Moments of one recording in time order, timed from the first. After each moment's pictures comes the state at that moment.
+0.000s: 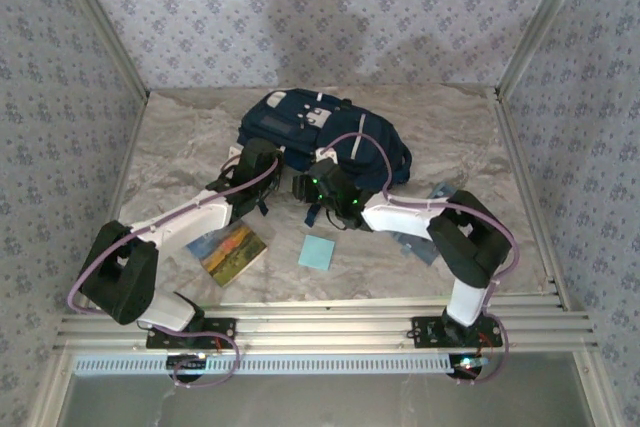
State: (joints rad) left arm -0.61 1.45 0.89 0.02 -0.31 -1.70; right arm 0.84 1.77 1.03 0.16 0.21 0.61
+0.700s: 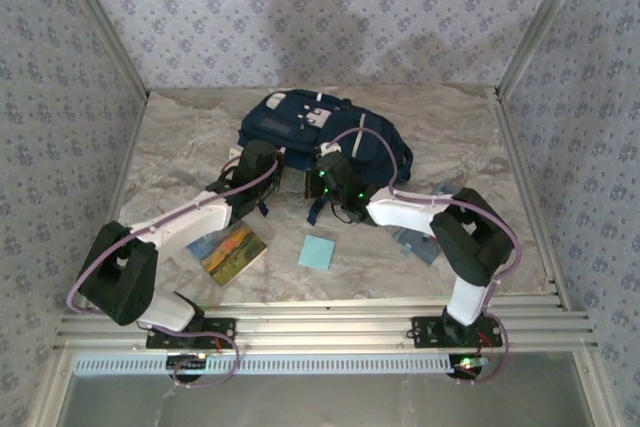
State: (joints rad) left arm -0.61 1.44 0.88 0.02 -0.31 -1.70; right arm 0.78 1.75 1.03 0.15 0.12 0.58
